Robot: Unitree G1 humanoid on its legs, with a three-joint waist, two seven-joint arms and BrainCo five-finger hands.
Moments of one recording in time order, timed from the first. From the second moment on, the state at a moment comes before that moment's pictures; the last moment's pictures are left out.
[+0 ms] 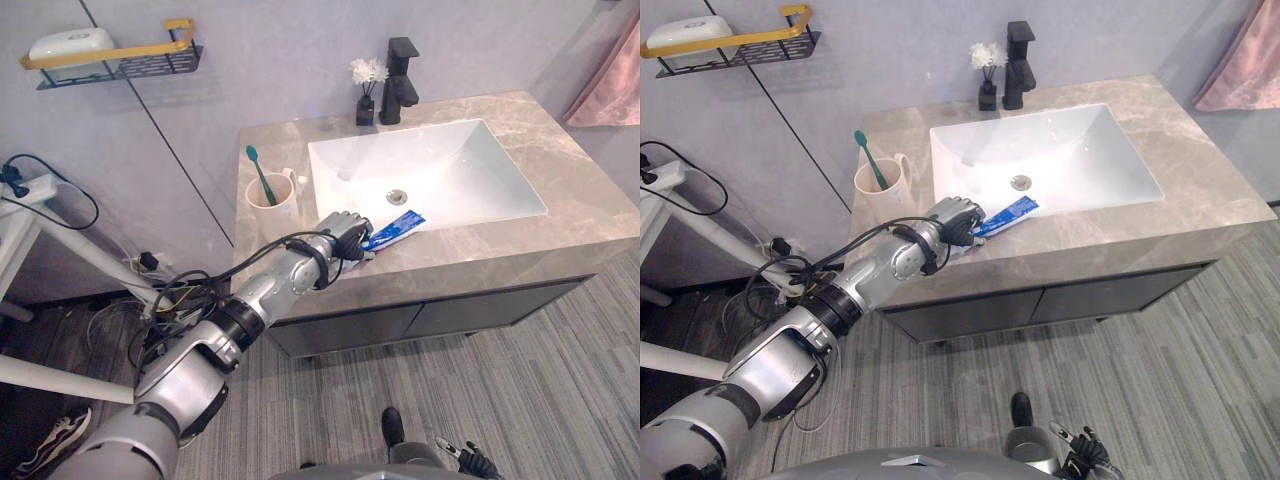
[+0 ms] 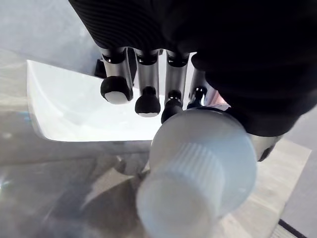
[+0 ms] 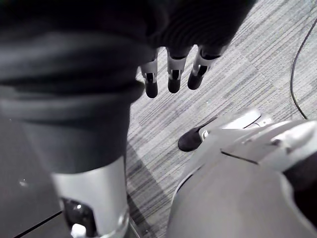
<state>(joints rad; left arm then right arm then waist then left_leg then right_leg) -0.76 0.31 -0.67 0.51 0.61 -0.11 0.02 0.11 -0.10 -0.35 1.09 0.21 -0.05 0.02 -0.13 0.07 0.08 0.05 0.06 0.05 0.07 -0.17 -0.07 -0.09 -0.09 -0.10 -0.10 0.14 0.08</state>
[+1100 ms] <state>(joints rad) -0.57 0.37 -0.59 -0.15 0.62 -0.21 0.05 0.35 -0.11 -0.10 0.09 0.57 -0.08 0.20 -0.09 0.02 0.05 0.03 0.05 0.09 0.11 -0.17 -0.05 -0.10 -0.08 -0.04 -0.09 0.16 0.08</state>
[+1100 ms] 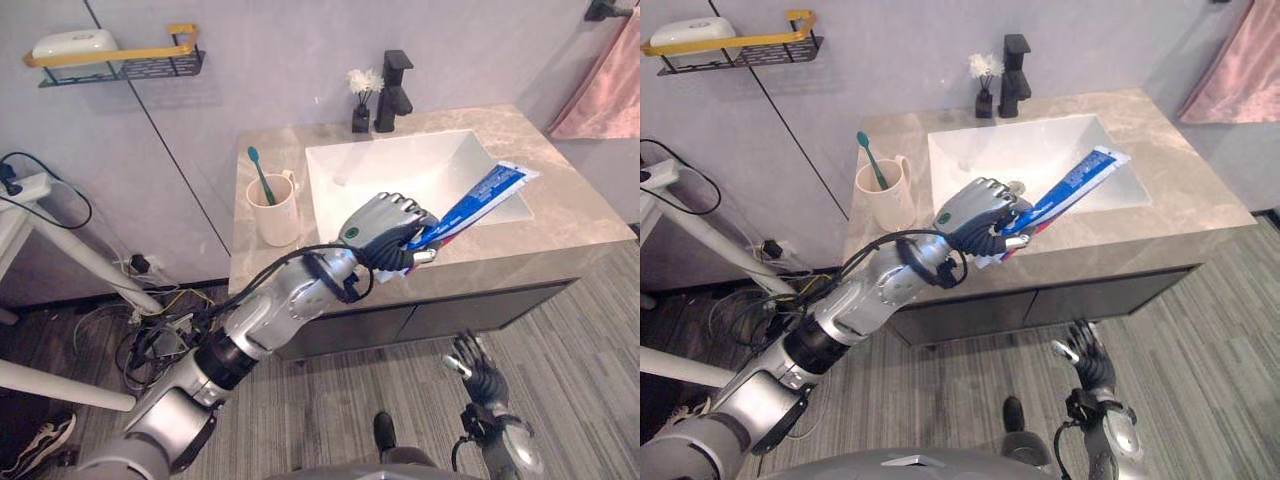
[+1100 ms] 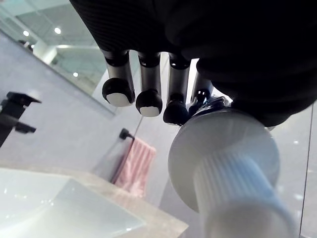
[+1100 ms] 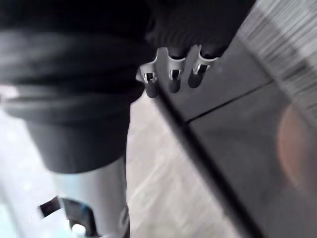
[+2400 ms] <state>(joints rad) -0.24 0.57 -0.41 -0.40 0.64 -0.26 0.11 0.09 -0.30 0.22 -0.26 1.08 -0.10 0.24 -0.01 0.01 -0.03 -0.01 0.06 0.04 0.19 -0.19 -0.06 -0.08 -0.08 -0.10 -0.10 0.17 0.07</state>
